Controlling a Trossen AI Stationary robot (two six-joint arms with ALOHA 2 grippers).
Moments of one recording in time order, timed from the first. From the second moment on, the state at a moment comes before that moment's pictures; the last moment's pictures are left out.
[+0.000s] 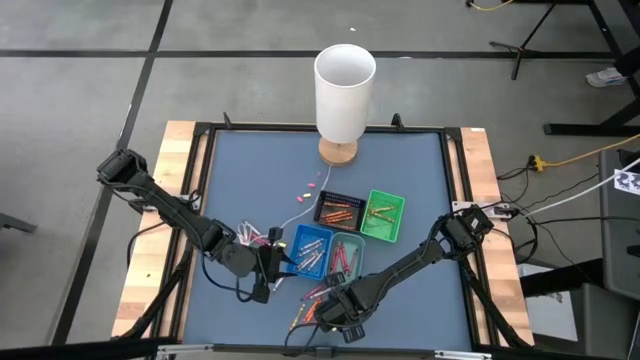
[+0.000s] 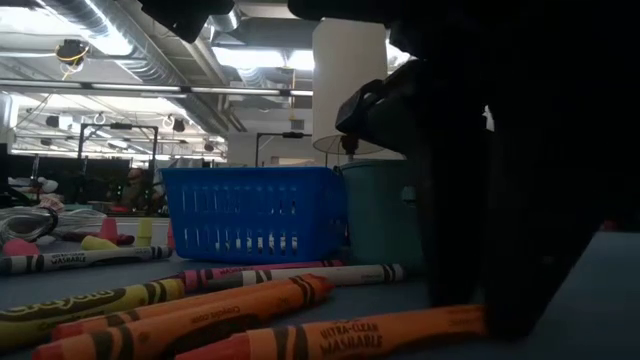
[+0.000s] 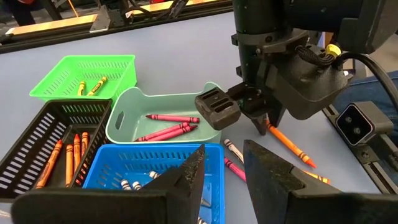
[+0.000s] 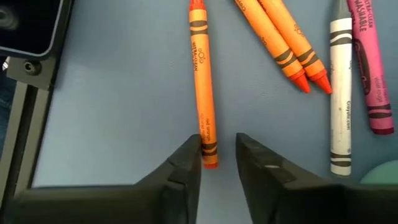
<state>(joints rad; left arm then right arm) -0.56 1.41 0.82 0.06 -0.40 -0.16 0.56 2.28 1.80 -0.81 -0.04 0.21</state>
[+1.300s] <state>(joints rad) -0.56 1.41 0.82 0.06 -0.40 -0.16 0.56 2.28 1.81 -0.82 -0.04 0.21</state>
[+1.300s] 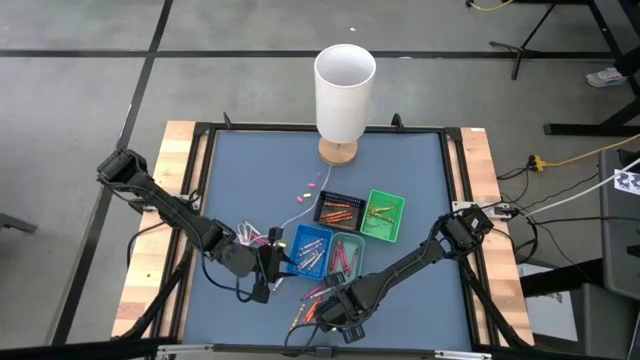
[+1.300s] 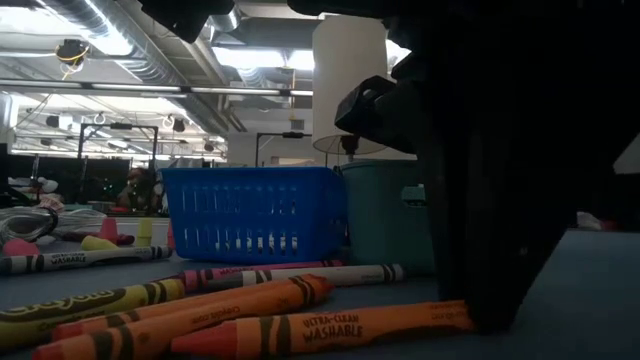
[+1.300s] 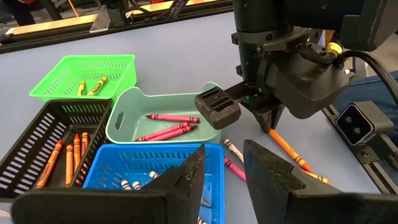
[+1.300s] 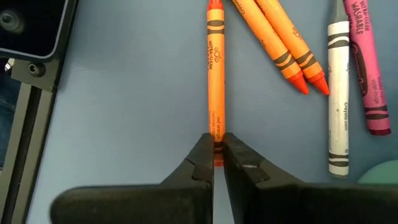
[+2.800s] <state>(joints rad) -0.56 1.41 0.82 0.06 -0.40 -0.16 0.19 2.28 2.27 -1.57 0.25 0.04</state>
